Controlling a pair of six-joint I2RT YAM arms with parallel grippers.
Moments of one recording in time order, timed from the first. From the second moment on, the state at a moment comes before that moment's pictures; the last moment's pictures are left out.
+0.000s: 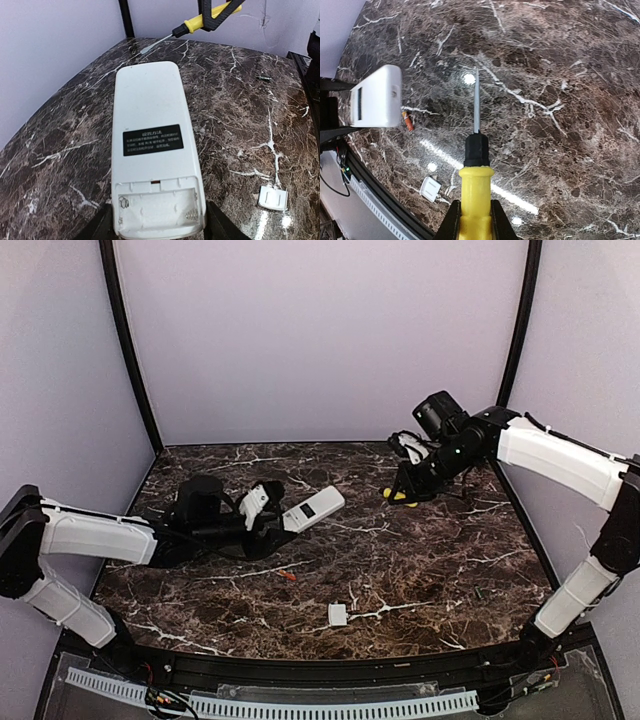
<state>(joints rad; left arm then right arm) -0.76 1.44 0.64 0.41 0.29 0.25 0.65 1.56 1.43 -0.91 -0.27 0.30</state>
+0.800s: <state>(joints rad) -0.77 1.27 0.72 -0.41 -0.36 -0.47 0.67 1.56 1.09 -0.57 -0.10 0.50</state>
